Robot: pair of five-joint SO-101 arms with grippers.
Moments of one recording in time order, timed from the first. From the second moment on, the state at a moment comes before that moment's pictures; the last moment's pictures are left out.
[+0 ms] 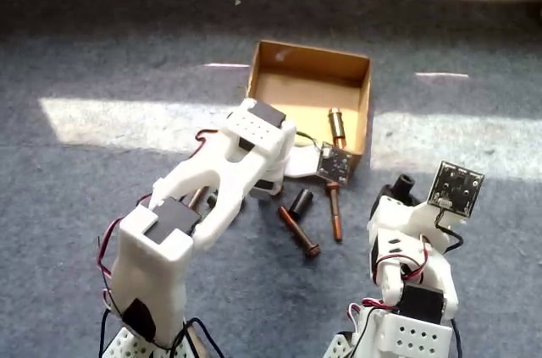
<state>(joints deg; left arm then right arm) 25.2 26.2 0.0 73.3 -66.7 6.7 -92.8 83.8 51.6 -5.1</state>
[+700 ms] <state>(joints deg) 26.6 29.8 -0.4 72.3 -66.7 6.7 -92.8 83.8 51.6 -5.1</state>
